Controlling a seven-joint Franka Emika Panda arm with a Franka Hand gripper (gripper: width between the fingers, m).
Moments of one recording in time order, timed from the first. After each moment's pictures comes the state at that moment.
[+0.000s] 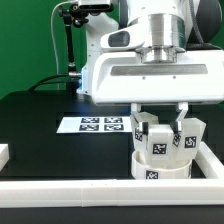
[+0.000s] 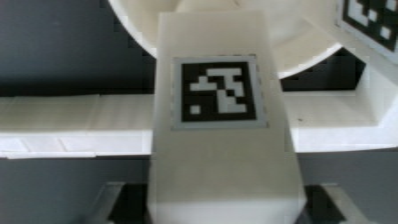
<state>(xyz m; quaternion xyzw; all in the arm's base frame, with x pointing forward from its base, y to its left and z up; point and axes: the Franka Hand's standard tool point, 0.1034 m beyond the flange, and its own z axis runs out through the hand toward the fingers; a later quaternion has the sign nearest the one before) 0.634 0.048 0.087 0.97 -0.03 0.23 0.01</state>
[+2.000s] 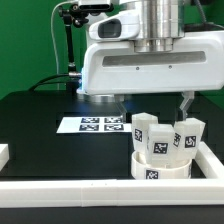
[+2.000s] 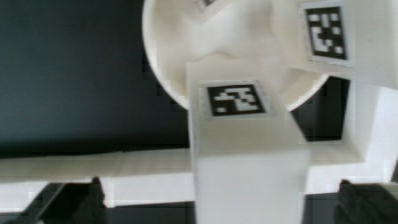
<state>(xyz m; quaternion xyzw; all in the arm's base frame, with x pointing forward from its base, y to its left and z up) 0.631 0.044 0.105 1.00 -0.04 0.02 -0.02</state>
